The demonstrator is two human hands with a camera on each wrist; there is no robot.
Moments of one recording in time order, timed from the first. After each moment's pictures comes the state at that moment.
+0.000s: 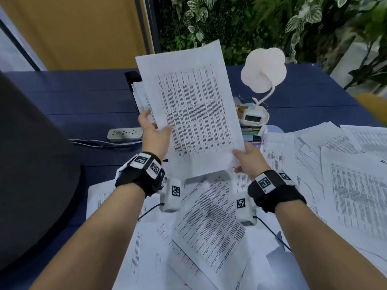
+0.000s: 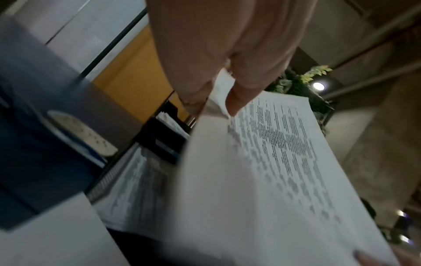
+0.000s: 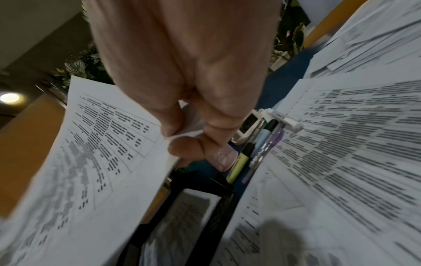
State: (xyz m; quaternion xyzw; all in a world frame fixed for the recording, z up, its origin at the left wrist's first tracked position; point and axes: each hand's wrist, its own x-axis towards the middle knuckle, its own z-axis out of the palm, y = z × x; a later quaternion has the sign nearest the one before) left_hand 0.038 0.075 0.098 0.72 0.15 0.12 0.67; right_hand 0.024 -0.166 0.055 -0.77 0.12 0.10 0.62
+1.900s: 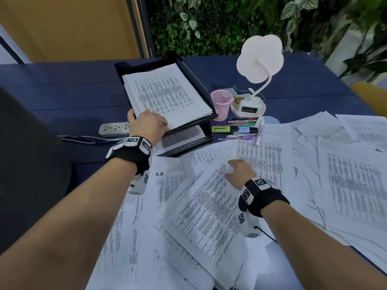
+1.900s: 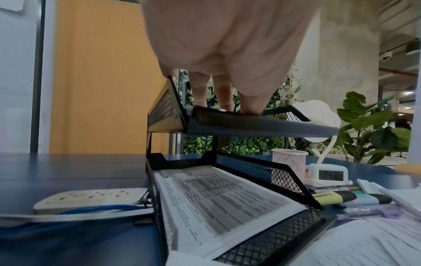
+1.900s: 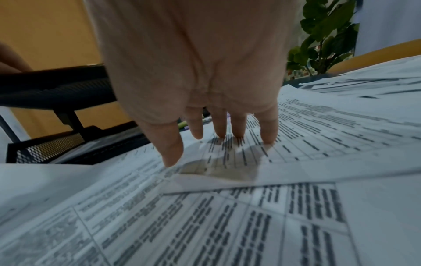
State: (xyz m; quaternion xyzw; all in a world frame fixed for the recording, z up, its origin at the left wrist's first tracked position) left_hand 0.080 0.105 0.080 0.99 -0.03 0.07 0.07; right_hand 0.008 -0.167 -0.007 -0.96 0.05 0.21 0.19
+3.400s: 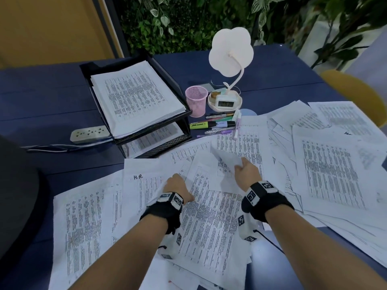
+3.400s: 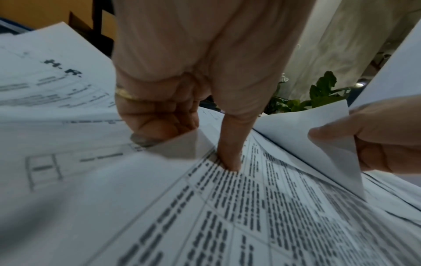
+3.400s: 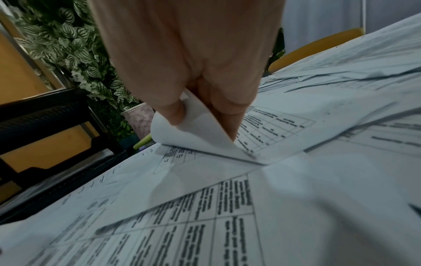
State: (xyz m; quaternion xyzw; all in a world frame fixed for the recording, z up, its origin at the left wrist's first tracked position) left_hand -0.023 -0.019 -0.024 0.94 0.07 -0.28 0.18; right_hand -0.025 -0.223 -0.010 -0.92 0.20 0.08 0.34
